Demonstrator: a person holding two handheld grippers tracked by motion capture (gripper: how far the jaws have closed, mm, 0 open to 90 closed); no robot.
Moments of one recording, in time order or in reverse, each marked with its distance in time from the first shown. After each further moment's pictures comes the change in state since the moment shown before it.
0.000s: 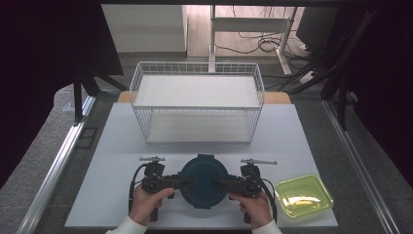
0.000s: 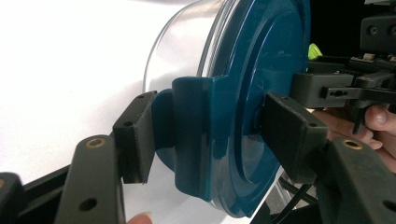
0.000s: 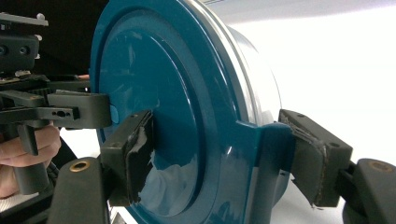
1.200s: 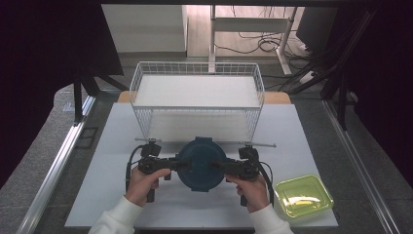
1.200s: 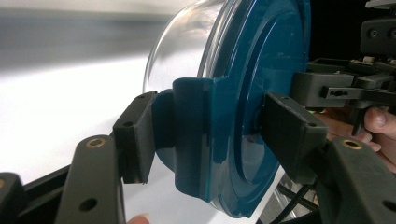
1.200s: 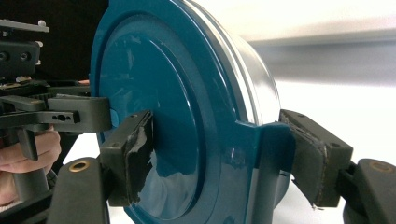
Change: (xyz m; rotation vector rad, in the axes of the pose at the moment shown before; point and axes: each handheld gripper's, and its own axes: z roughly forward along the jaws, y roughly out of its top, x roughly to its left) left arm 0.000 0.050 -0.016 -0.022 -0.019 0.019; right arm 0.018 0.046 -0.002 -0.052 -0.024 -0.007
